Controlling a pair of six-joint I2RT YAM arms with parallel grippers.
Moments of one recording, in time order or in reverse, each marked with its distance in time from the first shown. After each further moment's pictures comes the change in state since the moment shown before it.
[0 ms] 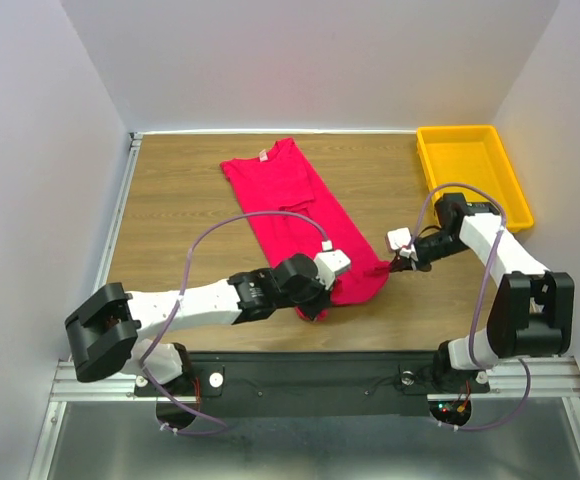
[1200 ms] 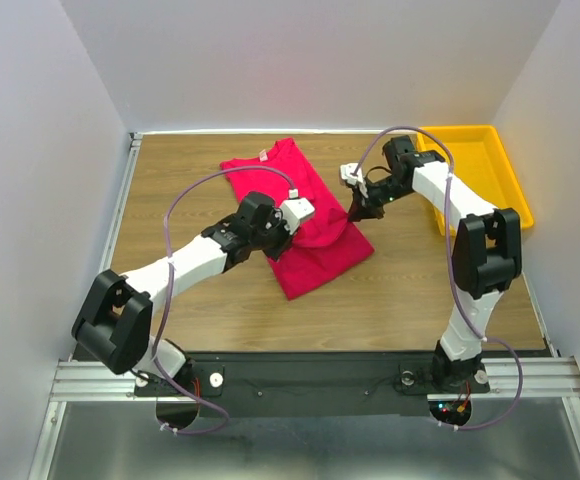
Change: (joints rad) left arm 0.492 0.074 0.142 -0.116 0.195 0.475; right arm 0.230 0.460 0.577 0.216 0.008 0.600
